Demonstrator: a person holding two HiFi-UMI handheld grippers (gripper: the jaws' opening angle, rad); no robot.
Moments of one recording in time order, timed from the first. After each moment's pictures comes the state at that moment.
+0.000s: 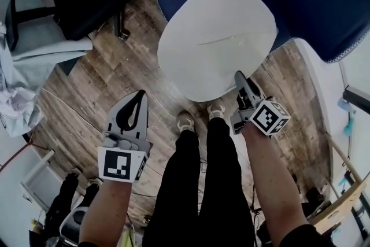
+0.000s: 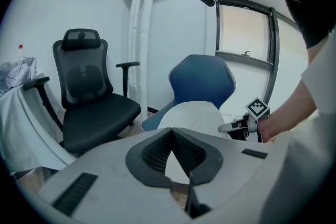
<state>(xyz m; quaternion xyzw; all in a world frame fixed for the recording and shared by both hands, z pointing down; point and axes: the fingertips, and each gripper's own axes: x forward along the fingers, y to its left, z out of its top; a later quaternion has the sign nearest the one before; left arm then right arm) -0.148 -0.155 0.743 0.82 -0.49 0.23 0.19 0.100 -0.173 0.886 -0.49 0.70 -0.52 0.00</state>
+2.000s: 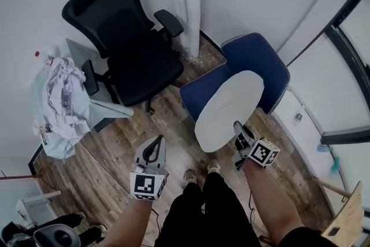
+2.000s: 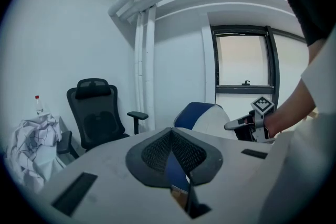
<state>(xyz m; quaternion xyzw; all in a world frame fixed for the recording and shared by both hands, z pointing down) -0.161 -0.127 0.463 0.82 -0.54 0.14 0.08 0.105 -0.180 0.576 -0.45 0.76 -0.46 0.09</state>
